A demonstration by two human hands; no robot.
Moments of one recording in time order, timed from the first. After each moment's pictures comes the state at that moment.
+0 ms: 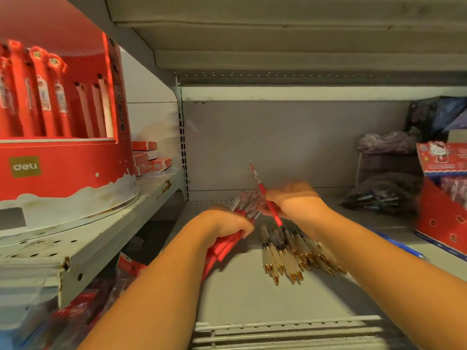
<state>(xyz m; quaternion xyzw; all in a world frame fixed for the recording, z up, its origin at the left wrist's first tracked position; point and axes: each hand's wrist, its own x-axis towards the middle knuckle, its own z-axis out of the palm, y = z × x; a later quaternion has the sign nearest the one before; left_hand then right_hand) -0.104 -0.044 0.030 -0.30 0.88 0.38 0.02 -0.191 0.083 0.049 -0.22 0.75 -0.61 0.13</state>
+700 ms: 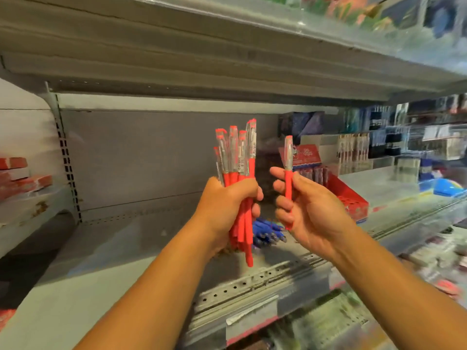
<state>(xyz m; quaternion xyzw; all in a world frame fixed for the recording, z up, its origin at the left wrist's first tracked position) -0.106 0.150 0.062 0.13 0.67 0.70 -0.20 -0.161 0.293 0.045 -0.26 0.42 -0.86 0.11</state>
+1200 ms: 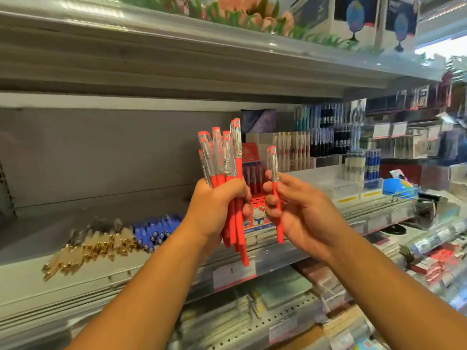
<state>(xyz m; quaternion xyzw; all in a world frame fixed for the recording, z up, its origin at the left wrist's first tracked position) -0.161 0.354 0.049 0.16 0.64 0.72 -0.22 -0.212 0.504 0.031 -0.31 0.38 -0.86 0.15</state>
